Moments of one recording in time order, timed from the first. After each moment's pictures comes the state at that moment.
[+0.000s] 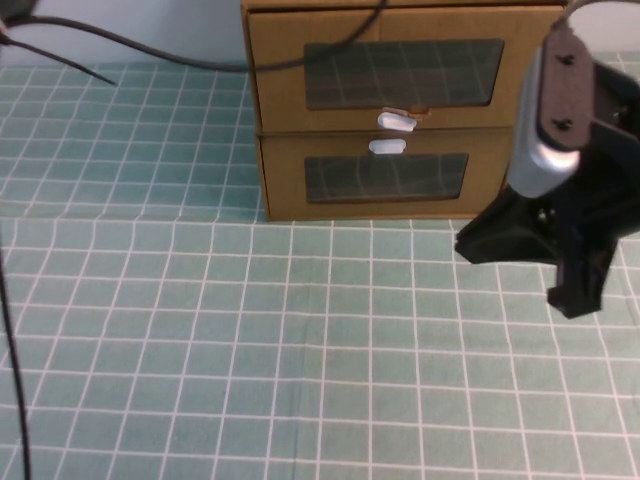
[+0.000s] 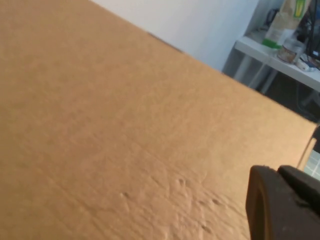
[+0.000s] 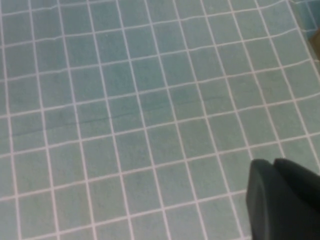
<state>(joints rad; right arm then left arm) 0.41 1.34 -1.26 0.60 1.09 -1.09 -0.32 2.09 -2.34 -0.89 0.97 0.66</state>
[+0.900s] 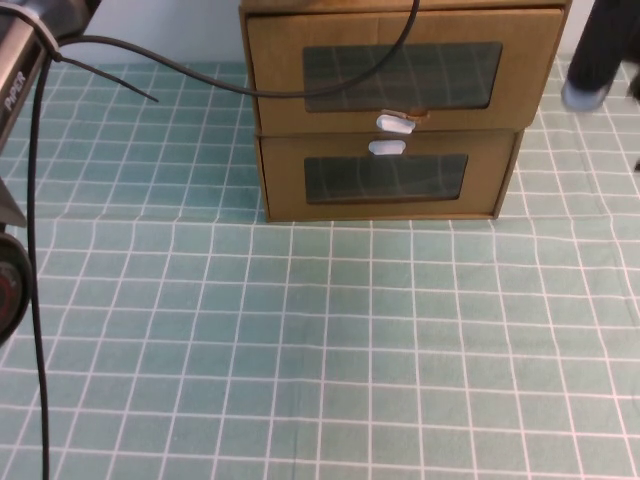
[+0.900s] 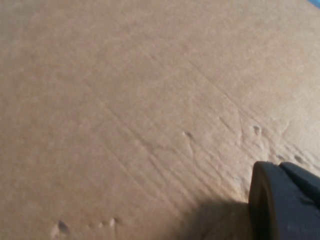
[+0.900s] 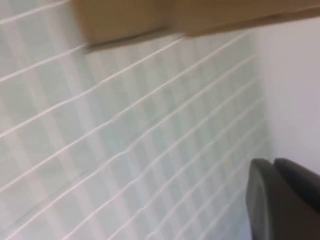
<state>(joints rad) 0.41 1.40 -1.36 -0.43 0.86 -0.61 -0.37 2.17 -2.39 -0.62 0.99 0.44</state>
